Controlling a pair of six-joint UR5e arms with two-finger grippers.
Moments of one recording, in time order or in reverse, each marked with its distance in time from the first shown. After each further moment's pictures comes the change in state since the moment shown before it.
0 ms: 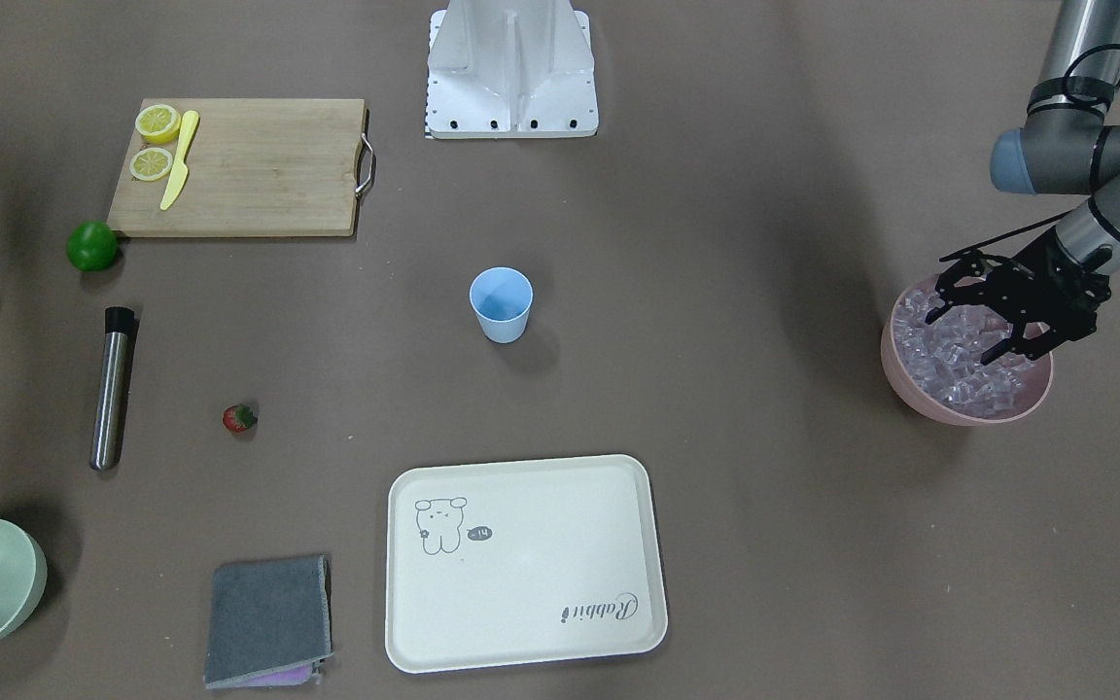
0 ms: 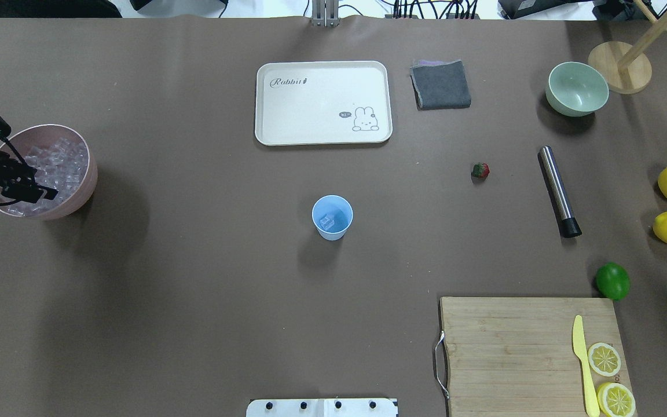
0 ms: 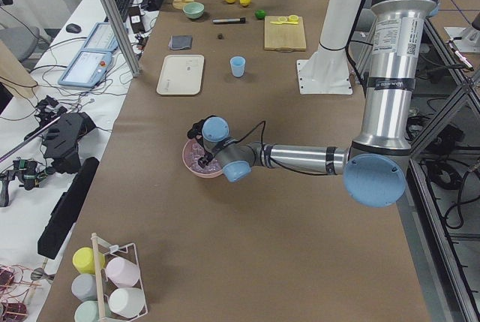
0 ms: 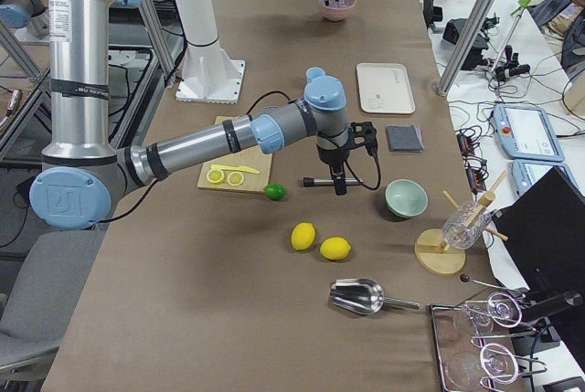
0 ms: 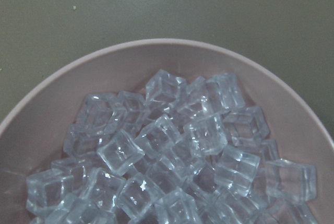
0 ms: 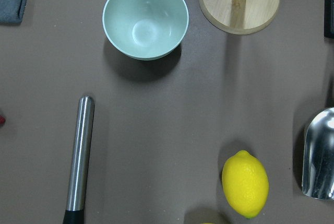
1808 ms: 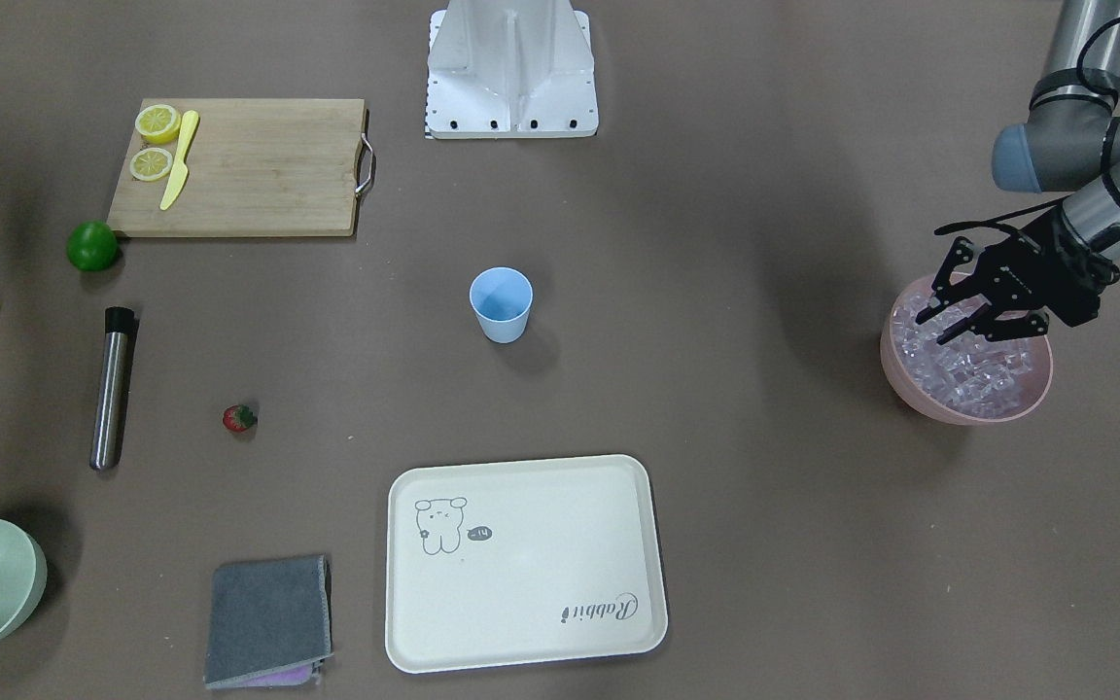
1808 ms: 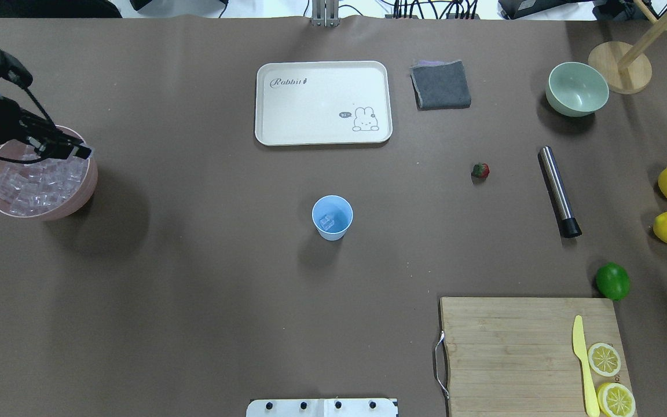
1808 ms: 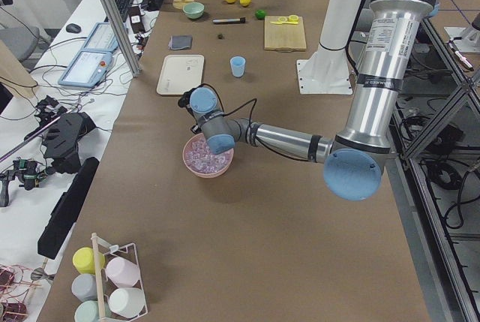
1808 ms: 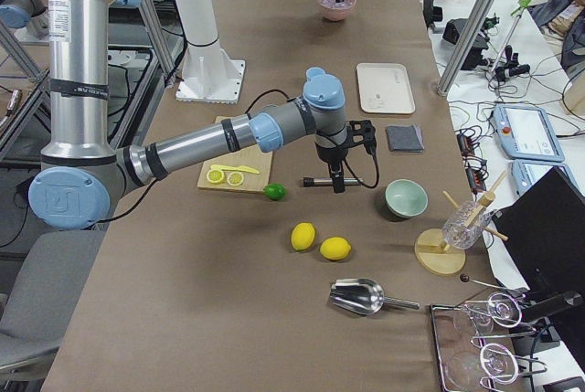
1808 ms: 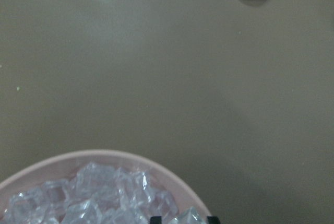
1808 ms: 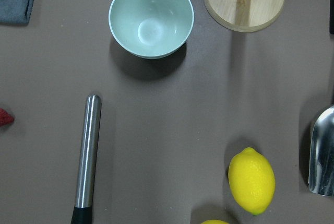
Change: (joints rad) left arm -0.036 -0.167 -0.070 0.055 -0.122 -0.111; right arm 0.001 -0.003 0.007 -0.005 0.018 0.008
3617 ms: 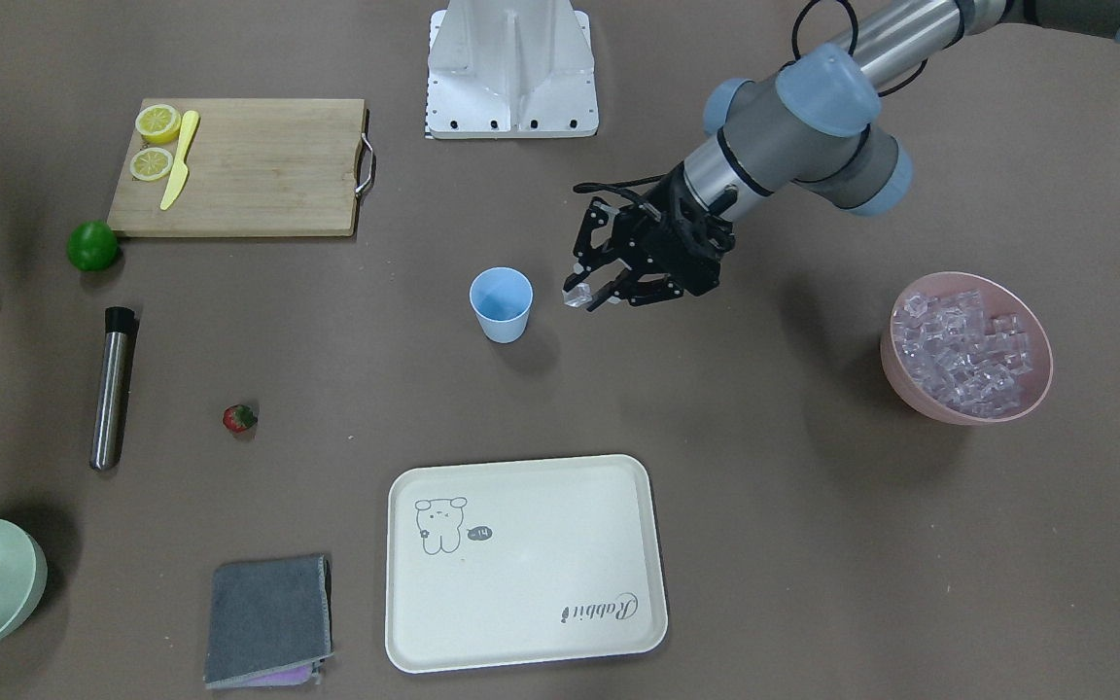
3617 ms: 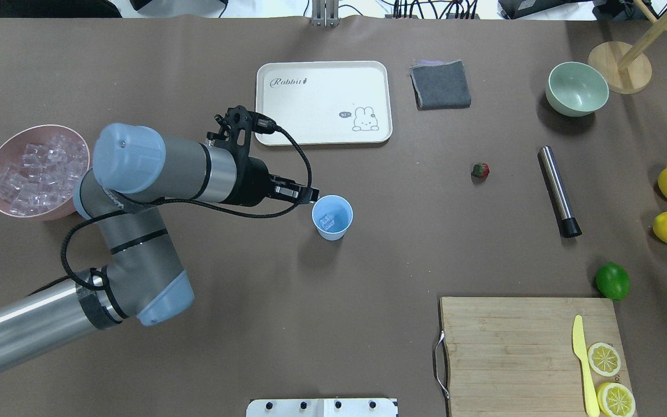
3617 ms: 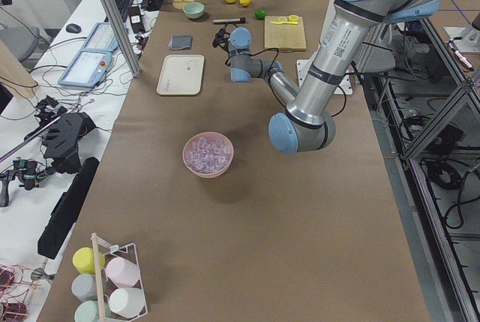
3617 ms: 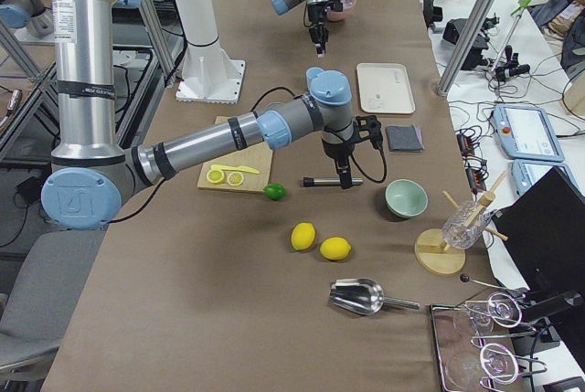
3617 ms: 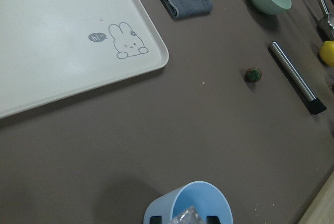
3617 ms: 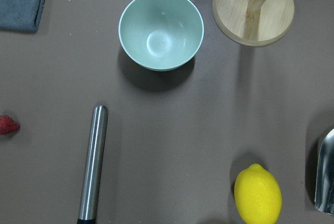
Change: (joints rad) left arm 0.530 -0.347 -0.073 -0.004 0.530 -0.645; right arm -0.010 0.040 -0.017 0.003 -0.010 -0.009
